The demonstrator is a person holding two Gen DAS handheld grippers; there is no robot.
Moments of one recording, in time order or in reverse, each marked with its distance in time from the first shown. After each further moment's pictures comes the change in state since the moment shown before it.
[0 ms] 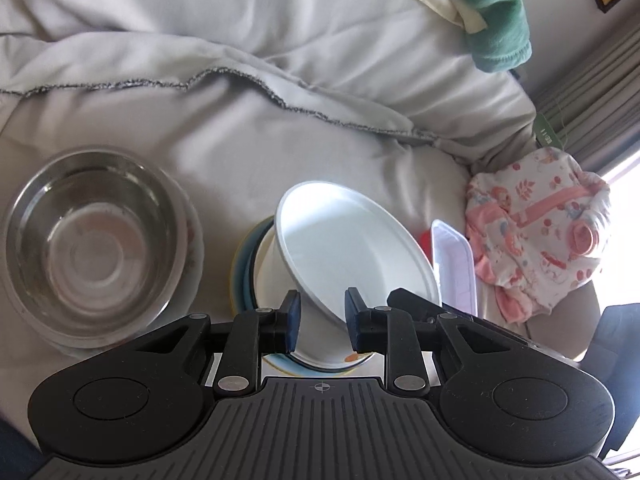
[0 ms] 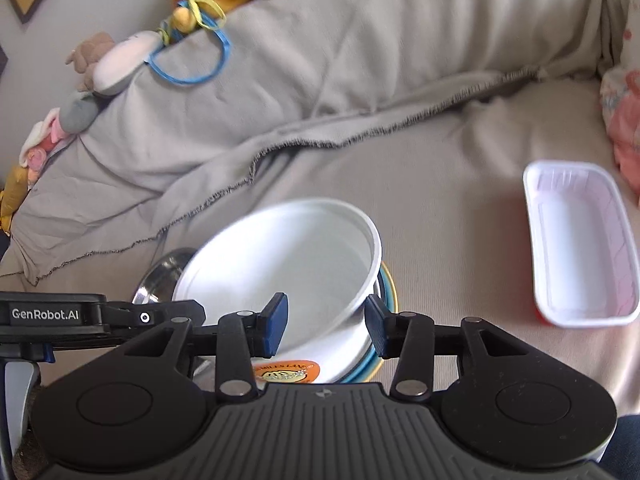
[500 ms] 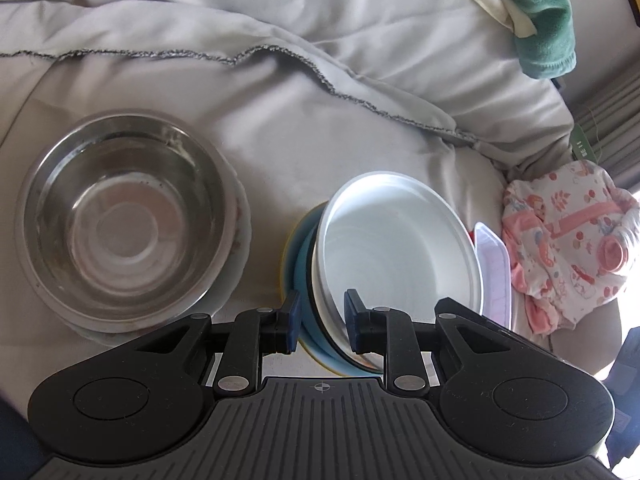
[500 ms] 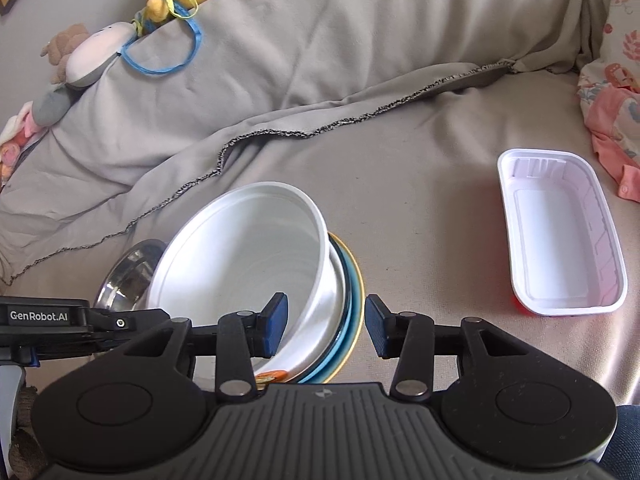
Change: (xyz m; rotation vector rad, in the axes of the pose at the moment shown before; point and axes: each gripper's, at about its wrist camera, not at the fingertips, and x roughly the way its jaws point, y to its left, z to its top) left arm 0.016 0.029 -0.004 -0.075 0.016 0.065; right arm 0.013 -0.010 -0.010 0.020 0.018 -0.088
